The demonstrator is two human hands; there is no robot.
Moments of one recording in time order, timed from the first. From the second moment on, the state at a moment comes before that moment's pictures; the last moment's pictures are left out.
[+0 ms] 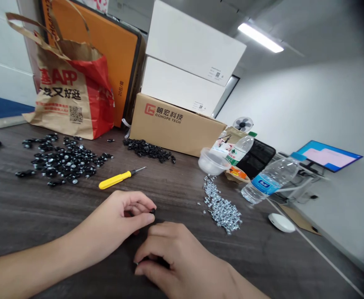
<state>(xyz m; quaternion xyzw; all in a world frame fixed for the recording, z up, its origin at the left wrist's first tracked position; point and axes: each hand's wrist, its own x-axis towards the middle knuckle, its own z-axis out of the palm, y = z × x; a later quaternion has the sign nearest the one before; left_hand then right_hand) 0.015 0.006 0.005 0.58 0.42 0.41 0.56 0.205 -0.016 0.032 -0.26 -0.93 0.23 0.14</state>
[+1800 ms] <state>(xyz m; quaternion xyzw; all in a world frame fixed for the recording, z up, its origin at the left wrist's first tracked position) 0.016 -0.012 0.016 0.55 0.45 0.42 0.56 0.211 -0.007 0.036 -0.35 -0.78 0.27 0.45</state>
